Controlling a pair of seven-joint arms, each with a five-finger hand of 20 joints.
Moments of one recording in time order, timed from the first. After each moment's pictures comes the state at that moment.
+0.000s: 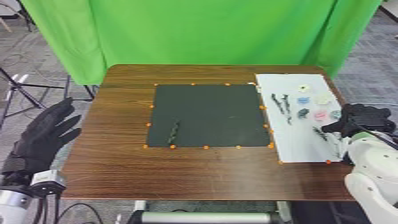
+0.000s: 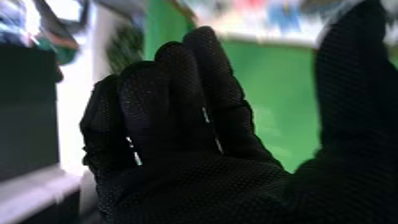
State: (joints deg) left arm 139.3 -60.4 -117.7 -126.7 47.0 -2.3 5.7; right arm -107.3 -44.2 90.7 -118.8 -139.0 -22.9 44.3
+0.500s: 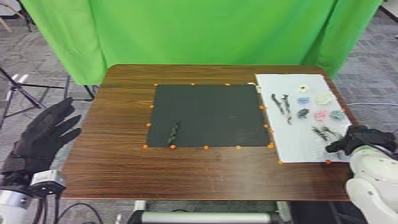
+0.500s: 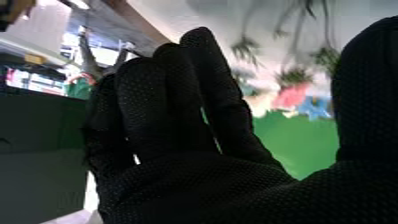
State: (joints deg) left arm 139.3 -60.4 -117.8 -126.7 46.9 -2.3 5.6; right arm -109.4 -45.6 90.9 -114.5 -136.5 -27.8 47.9
